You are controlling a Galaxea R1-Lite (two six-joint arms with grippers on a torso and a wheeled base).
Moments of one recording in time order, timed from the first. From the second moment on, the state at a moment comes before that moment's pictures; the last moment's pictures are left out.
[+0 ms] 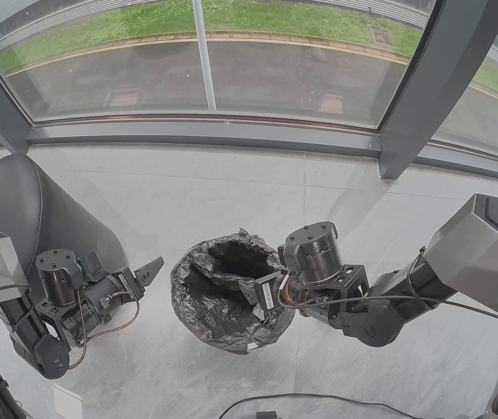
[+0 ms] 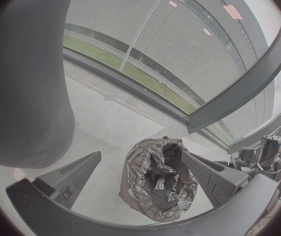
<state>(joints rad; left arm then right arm) -0.24 1.99 -0.28 -1.46 -0.10 -0.47 0.77 2.17 -1.05 -0.62 -0.26 0.17</state>
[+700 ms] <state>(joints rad) -0.26 1.99 -0.24 -1.49 -0.02 -0.42 0.46 2.16 -0.62 -1.04 -0.14 -0.06</state>
